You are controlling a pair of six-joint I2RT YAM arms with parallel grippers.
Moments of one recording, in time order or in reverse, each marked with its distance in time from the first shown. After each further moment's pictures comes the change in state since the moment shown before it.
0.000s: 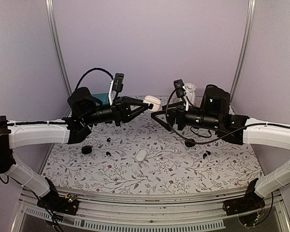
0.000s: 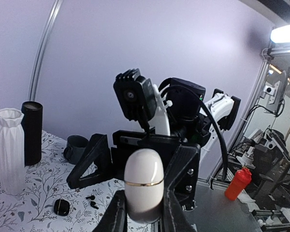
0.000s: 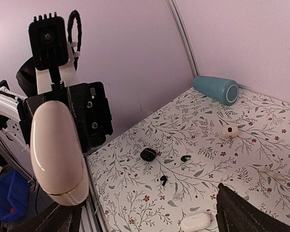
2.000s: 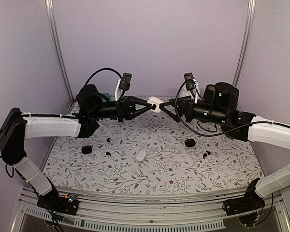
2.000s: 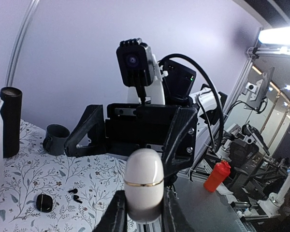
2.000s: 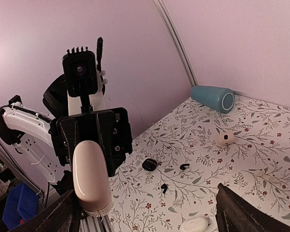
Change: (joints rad) left arm 0.062 0.166 0.094 0.118 0.200 -0.134; right arm -0.095 -0.047 -0.007 0.007 -0.073 0.056
